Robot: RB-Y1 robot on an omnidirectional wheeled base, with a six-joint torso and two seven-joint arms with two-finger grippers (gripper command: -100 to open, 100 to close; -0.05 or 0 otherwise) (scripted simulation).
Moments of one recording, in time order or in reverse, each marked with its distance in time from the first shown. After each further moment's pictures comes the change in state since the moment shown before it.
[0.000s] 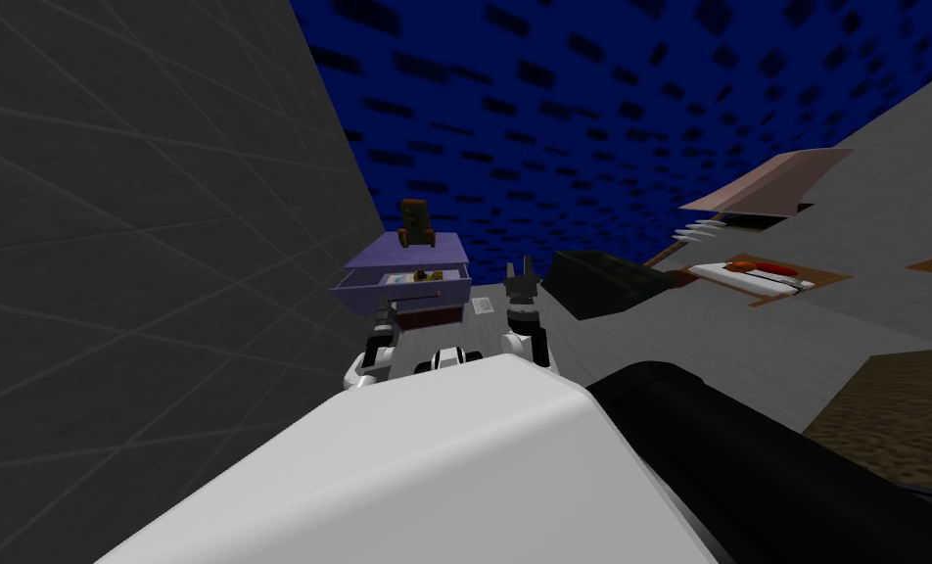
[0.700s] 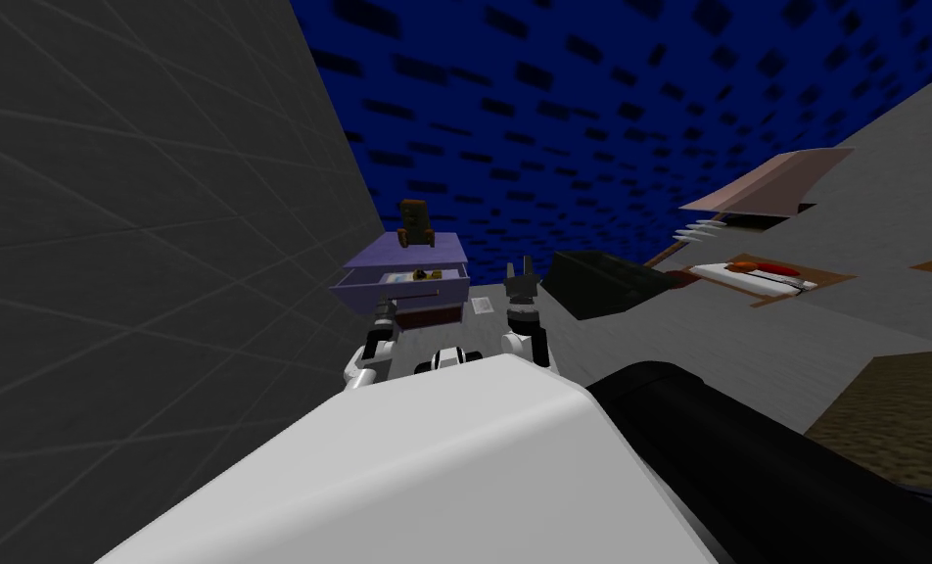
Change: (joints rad) left arm -0.046 0.011 0.006 -0.014 0.005 0.091 0.009; right arm 0.000 0.000 0.000 0.000 0.000 0.000 0.000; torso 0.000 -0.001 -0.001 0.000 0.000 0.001
